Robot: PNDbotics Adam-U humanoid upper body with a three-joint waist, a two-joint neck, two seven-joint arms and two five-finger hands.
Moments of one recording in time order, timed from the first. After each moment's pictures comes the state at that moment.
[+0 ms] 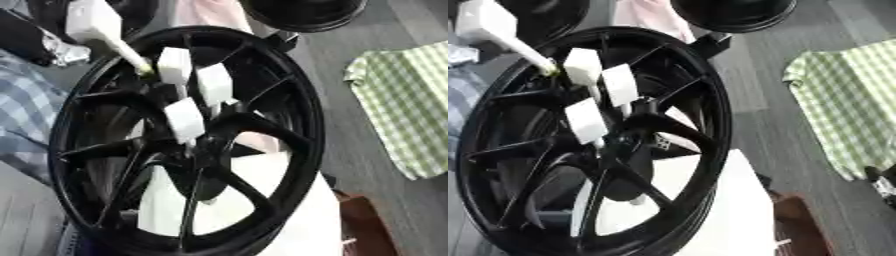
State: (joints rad) left arm -0.86 0.91 -0.25 -1.66 -0.09 0.20 -0.41; right arm 0.05 -0.44 -0.41 -1.32 -0.12 -0.41 -0.17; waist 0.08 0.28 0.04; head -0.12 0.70
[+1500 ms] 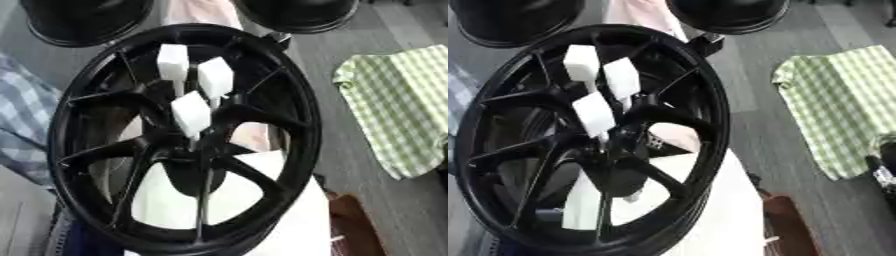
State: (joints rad) left arm -0.46 0.90 0.16 -1.36 -0.55 -0.15 -0.34; right arm 0.06 -0.44 -0.43 -1.33 -0.14 -0.42 -0.19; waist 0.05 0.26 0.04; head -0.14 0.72
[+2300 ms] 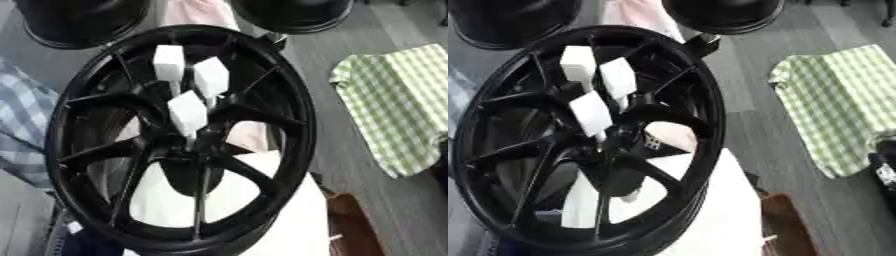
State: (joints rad) left arm -0.59 0.61 0.13 -1.47 0.06 -0.05 -0.14; right arm 0.05 -0.44 -0.43 -1.33 -0.15 -0.42 -0.19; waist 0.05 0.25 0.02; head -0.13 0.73
